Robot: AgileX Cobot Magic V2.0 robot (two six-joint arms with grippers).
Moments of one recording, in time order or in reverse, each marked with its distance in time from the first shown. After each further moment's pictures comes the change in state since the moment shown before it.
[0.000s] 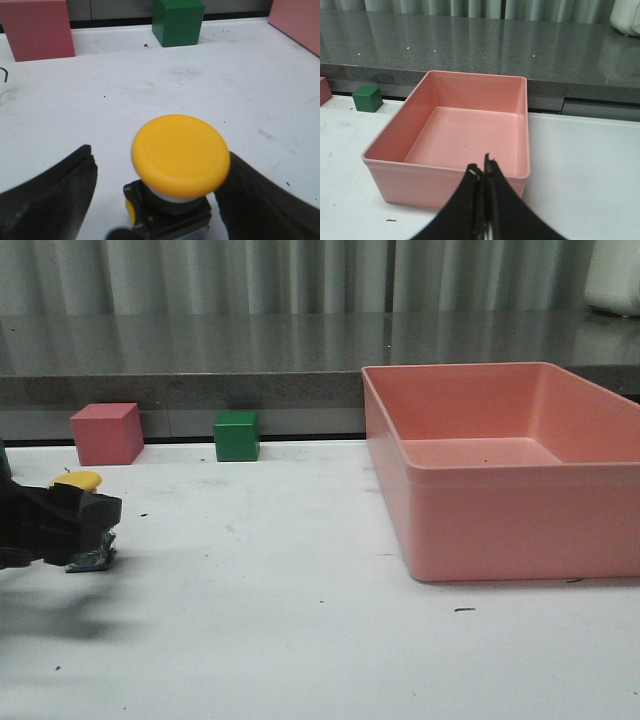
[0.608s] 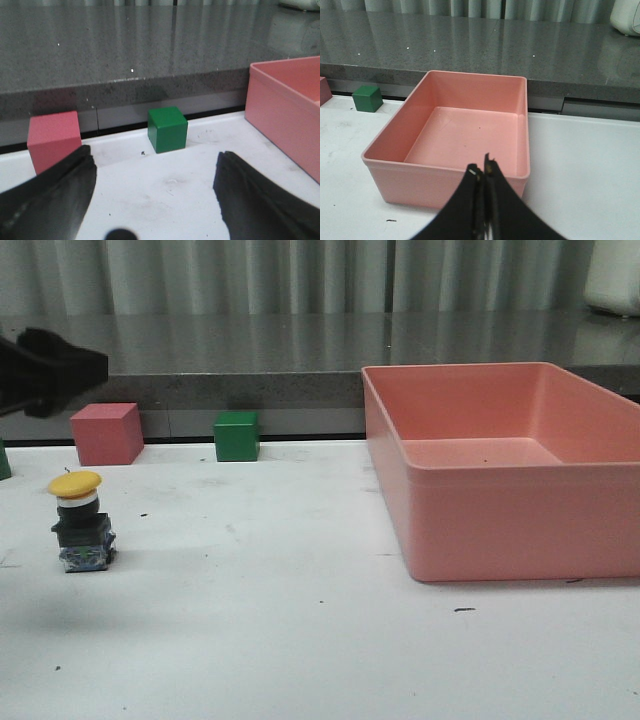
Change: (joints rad) left arm 0.000 -0.431 -0.079 0.013 0.316 0.000; right arm 0.000 0.000 0.000 0.000 0.000 0.000
